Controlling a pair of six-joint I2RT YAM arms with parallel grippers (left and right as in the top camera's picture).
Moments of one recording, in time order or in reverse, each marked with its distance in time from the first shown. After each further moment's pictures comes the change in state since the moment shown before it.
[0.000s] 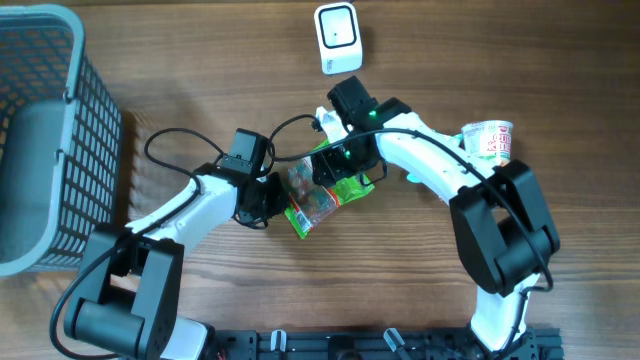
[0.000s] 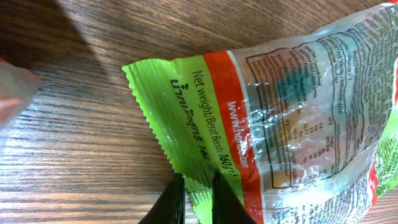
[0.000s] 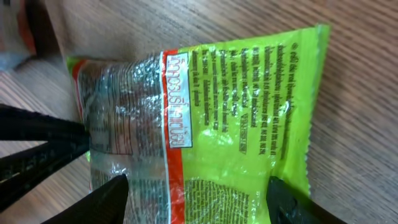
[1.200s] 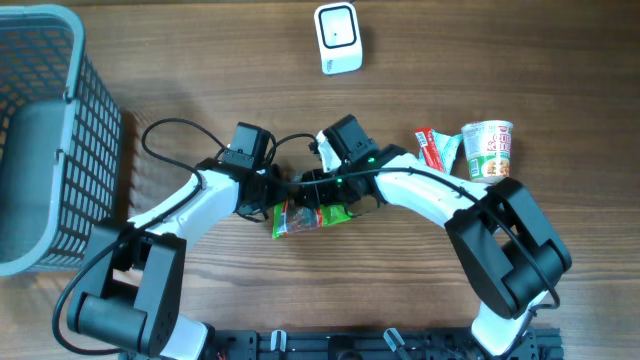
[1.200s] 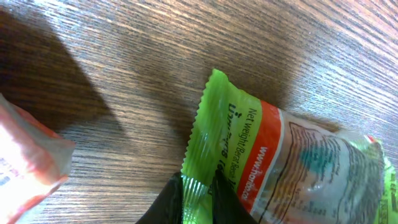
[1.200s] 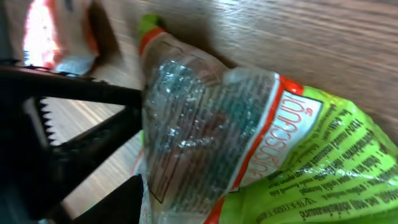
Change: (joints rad) left arm -0.002 0.023 0.034 0.030 -0.089 0.004; right arm 0.085 -0.098 -0.325 0.431 -0.195 0.419
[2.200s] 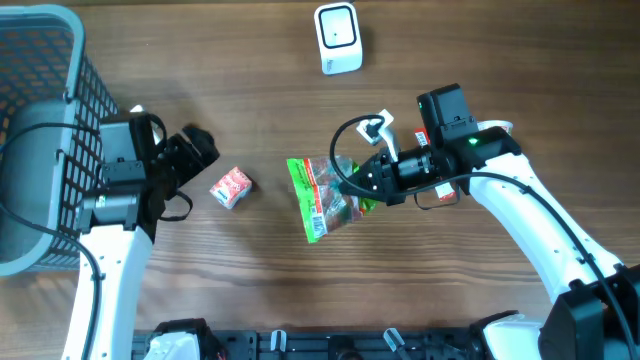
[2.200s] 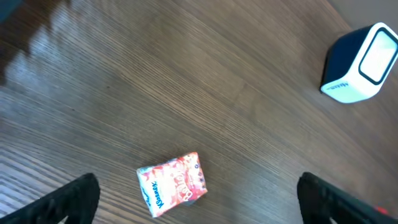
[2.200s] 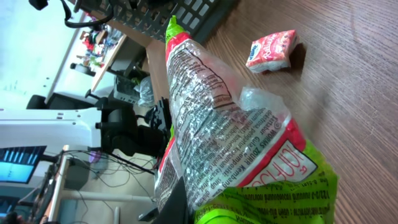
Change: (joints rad) left arm 0.393 -0.511 0.098 -0.227 -0.097 0.121; right arm -0.310 -0.392 -0.004 -0.424 -0.585 -0.699
